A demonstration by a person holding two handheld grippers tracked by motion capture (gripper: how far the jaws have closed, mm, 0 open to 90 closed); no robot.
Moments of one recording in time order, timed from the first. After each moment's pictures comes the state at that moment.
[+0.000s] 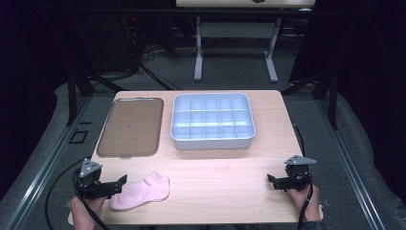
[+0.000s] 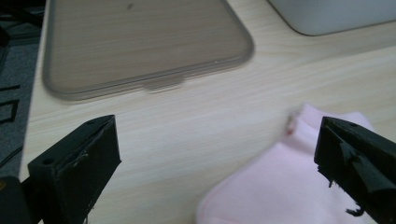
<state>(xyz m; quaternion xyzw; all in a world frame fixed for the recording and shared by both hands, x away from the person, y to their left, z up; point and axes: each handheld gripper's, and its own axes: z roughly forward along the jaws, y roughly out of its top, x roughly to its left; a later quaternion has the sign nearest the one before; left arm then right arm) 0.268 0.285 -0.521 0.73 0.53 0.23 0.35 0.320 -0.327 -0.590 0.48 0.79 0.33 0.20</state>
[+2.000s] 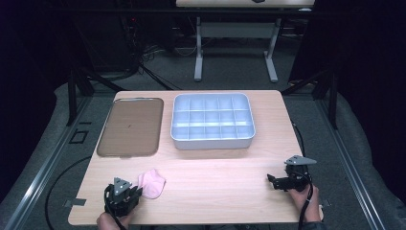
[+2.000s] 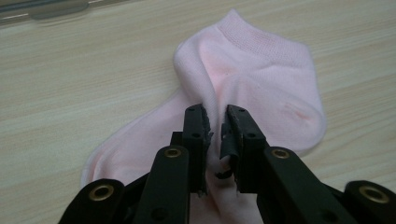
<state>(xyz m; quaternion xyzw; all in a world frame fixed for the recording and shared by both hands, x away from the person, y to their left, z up) 0.243 0.229 -0.574 0.75 0.53 0.21 0.33 0.319 -0.327 -0.590 0.48 0.79 0.33 0.20</state>
